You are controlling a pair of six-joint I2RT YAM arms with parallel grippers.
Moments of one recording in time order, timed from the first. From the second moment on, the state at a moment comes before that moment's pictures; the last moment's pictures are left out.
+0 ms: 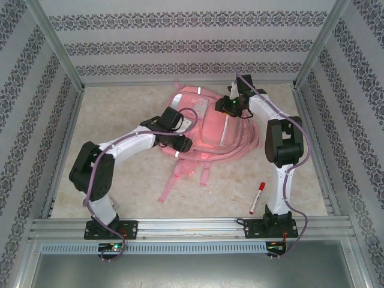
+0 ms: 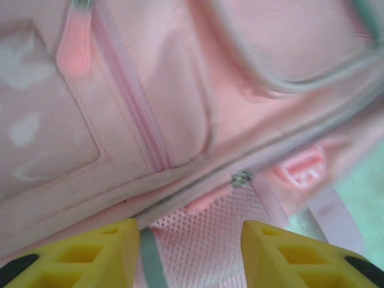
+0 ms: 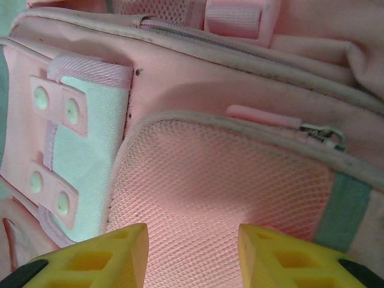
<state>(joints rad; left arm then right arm) -0.55 1.71 1.25 -0.53 0.22 0.00 0.15 2.14 1.72 -0.61 -0.48 0.41</state>
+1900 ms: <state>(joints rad) -0.48 2.06 1.66 -0.91 0.69 0.45 0.57 1.61 0.99 -0.44 -0.26 0.88</state>
